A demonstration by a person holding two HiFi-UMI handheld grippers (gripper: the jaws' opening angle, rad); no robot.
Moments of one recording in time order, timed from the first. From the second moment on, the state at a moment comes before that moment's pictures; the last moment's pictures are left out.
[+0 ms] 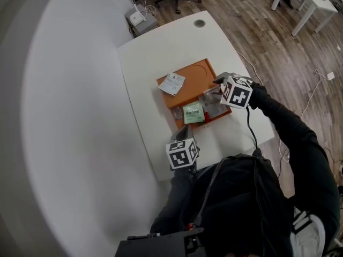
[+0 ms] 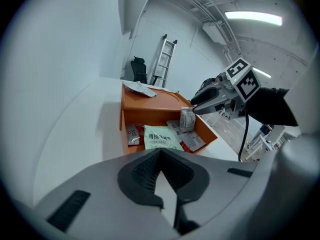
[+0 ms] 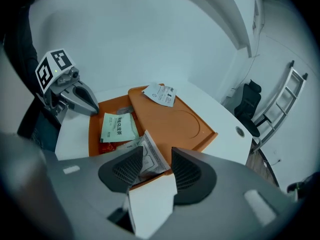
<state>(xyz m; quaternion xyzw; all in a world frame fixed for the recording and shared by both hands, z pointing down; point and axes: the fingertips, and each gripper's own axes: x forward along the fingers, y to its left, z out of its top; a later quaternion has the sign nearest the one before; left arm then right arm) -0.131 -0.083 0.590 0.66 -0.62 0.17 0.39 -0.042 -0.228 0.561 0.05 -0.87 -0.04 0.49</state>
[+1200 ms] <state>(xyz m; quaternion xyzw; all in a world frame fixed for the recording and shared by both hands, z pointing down) -0.132 -0.084 0.590 0.66 -0.63 0.16 0.38 -0.044 -0.219 0.486 0.07 -0.90 -0.07 0.42</state>
